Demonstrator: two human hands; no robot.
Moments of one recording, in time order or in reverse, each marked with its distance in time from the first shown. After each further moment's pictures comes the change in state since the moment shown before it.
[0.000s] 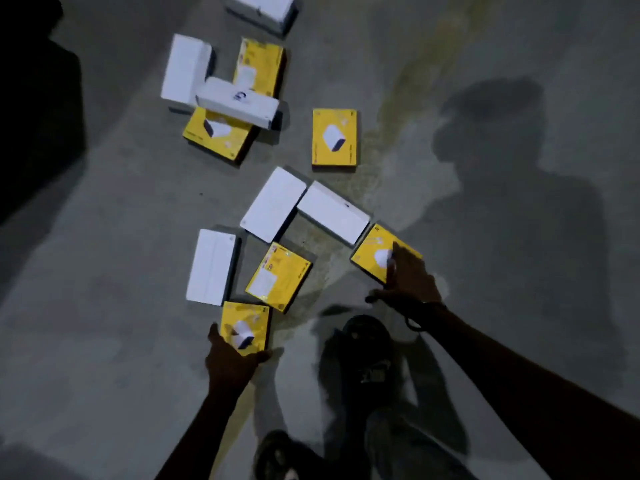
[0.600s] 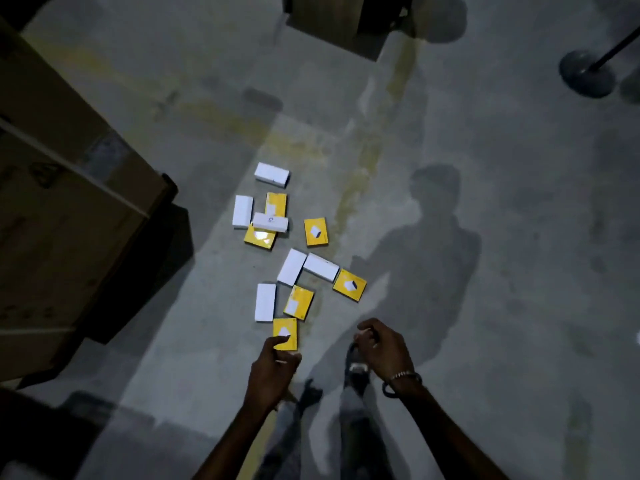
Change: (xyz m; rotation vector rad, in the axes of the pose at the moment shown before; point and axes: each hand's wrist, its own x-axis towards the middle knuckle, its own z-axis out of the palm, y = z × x) left_hand -0.487 0.143 -0.380 -0.050 -0.293 0.500; right_hand -0.545 -0.249 -0.294 0.627 0.348 0.105
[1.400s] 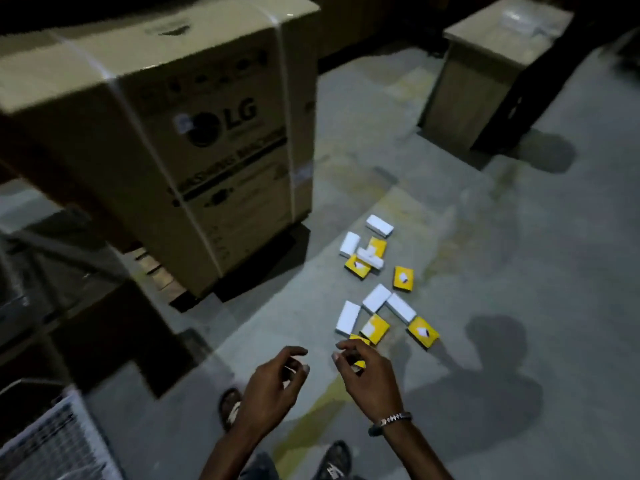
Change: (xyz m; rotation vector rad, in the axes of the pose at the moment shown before) left_hand -0.325 -0.154 -0.226 0.039 0.307 0.414; right_hand -0.354 -0.171 0.153 0.125 -0.149 -0.544
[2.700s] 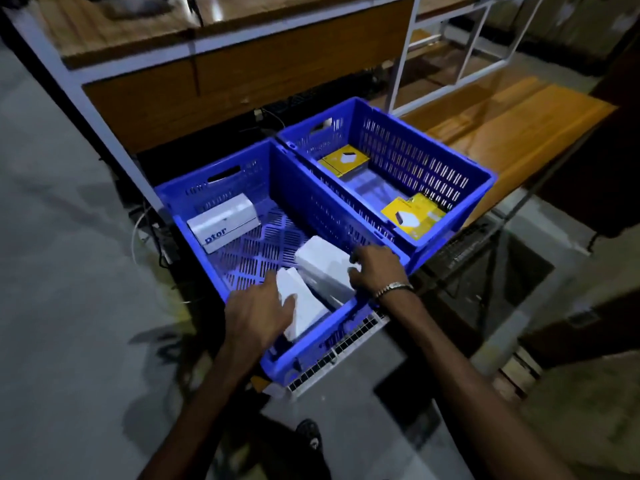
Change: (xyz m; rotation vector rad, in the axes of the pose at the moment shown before) left_hand -0.409 -0.237 -0.459 0.174 1.125 -1.485; right_hand -0.231 -0.494 0.713 -0.769 -1.287 -1.431
